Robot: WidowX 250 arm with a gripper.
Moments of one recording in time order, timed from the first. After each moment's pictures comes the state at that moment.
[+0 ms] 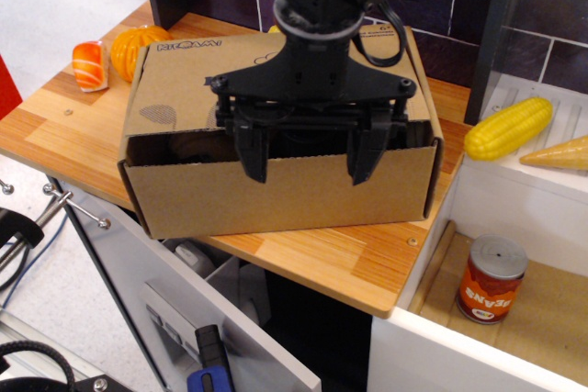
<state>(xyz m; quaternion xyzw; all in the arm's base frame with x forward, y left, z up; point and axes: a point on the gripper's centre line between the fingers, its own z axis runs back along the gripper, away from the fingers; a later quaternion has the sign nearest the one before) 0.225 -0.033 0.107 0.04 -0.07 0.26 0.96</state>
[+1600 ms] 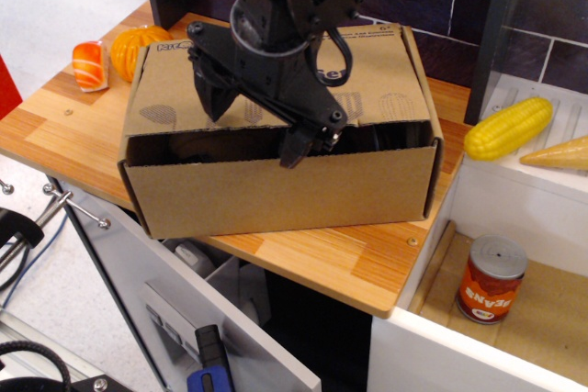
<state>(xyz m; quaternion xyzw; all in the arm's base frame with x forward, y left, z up) 0.244 0.008 0.102 0.16 -0.15 -0.03 0.98</state>
